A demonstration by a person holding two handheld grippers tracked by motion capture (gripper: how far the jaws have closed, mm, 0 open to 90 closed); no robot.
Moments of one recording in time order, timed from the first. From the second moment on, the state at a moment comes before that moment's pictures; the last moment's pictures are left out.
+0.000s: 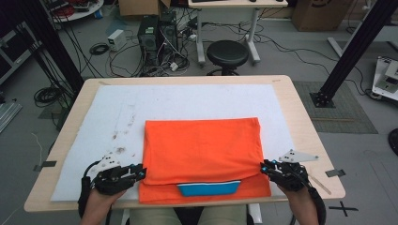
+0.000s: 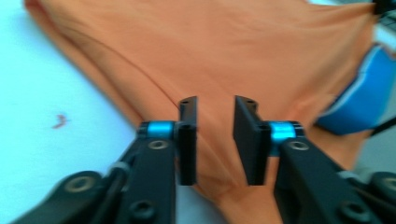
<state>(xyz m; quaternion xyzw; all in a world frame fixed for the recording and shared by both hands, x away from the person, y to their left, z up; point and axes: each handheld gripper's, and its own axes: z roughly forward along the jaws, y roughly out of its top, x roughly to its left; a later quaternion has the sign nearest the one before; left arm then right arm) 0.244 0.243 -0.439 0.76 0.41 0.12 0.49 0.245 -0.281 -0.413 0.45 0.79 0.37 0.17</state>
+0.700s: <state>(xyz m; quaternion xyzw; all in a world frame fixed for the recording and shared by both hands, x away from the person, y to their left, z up) 0.338 0.244 -0.446 0.72 0.48 0.16 0.47 0.326 -0.283 -0.415 0.50 0.75 0.37 0.20</state>
